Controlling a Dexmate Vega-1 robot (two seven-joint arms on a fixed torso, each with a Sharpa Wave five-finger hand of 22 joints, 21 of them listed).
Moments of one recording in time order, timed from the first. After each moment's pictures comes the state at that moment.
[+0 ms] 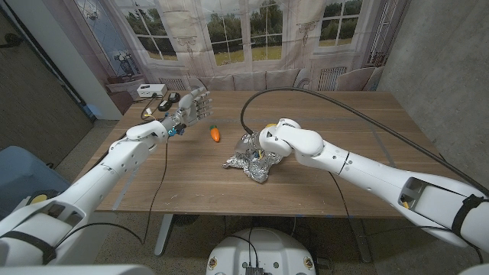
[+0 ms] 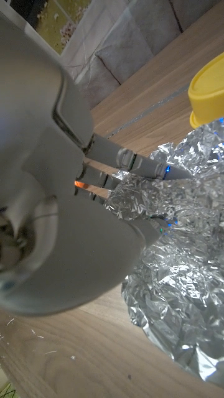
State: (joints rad) left arm 0.69 0.66 0.38 -1.27 -0.79 -0.01 -0.41; left_hand 0.03 0.04 0.42 0.11 0.21 -0.17 -0.12 0.19 0.18 -0.17 0.08 0.22 0.21 -0.17 0.15 0.19 0.18 -0.18 0.21 0.24 0.21; right arm -0.44 -0.52 -1.06 -1.76 -1.10 0.00 0.79; right_hand 1.36 0.05 0.21 -0.16 0.19 0.61 -0.16 0.52 0.24 0.34 -0.09 0.64 0.33 0.44 0.02 0.51 0.51 0.93 -0.03 0.49 0.22
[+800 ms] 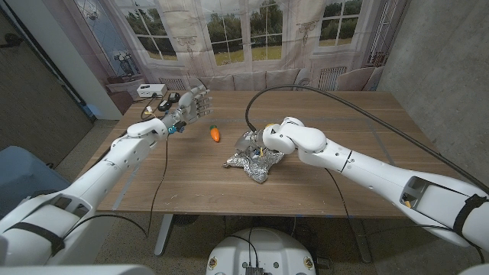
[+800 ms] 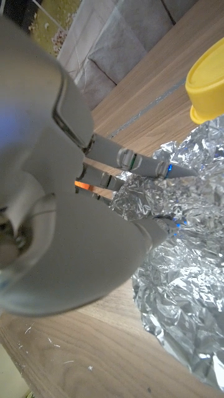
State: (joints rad) left arm 0.64 0.63 0.40 -1.19 -0.77 -0.03 -0.45; left_hand 0.03 0.04 0.41 0.11 0.22 -0.17 -0.12 0.19 0.18 -0.17 0.08 0.22 0.21 -0.17 0.15 0.19 0.18 -0.18 0.21 0.24 0.21; right arm -0.44 -0.53 -1.04 -1.75 -1.02 -0.01 0.72; right_hand 1.40 0.01 0.19 -0.15 0.18 0.56 -0.08 0.32 0.21 0.43 -0.04 0.55 0.28 0.54 0.02 0.41 0.54 0.94 -0.04 0.60 0.19
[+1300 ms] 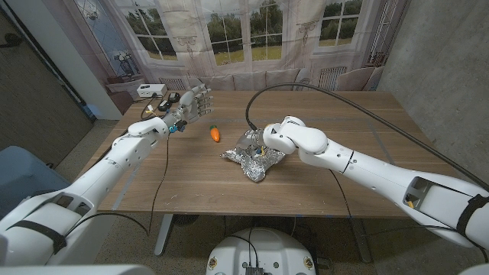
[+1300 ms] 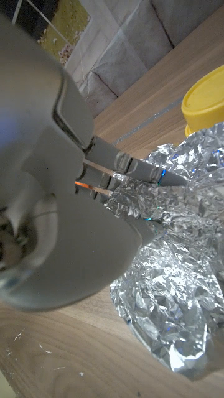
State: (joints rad) left arm 0.63 0.63 0.40 -1.20 -0.77 -0.03 -0.45; left_hand 0.03 0.04 0.41 0.11 0.22 -0.17 -0.12 0.19 0.18 -0.17 0.08 0.22 0.21 -0.17 0.15 0.19 0.18 -0.18 0.21 0.24 0.21; right arm -0.44 -0.55 -1.05 -1.80 -1.07 -0.04 0.77; right_hand 1.37 0.09 0.13 -0.08 0.21 0.43 -0.17 0.21 0.20 0.28 -0.04 0.41 0.25 0.52 -0.01 0.24 0.47 0.78 -0.05 0.58 0.17
